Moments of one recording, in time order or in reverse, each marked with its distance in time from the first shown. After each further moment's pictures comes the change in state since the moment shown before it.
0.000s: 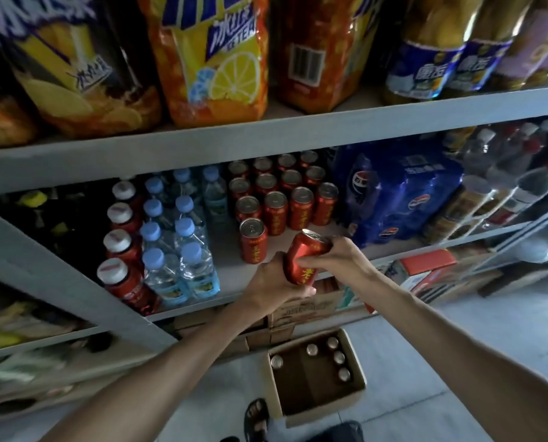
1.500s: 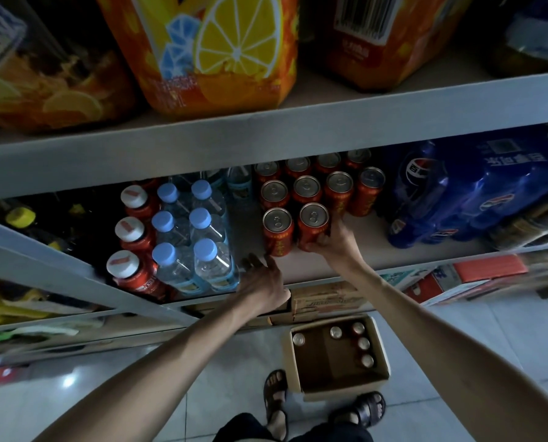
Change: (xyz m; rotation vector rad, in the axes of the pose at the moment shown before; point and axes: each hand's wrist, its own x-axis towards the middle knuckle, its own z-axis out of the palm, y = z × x) left_hand 0.046 -0.073 -0.008 0.767 -0.159 -0.409; right_hand 0.118 0.060 0.052 -0.075 0.106 -0.170
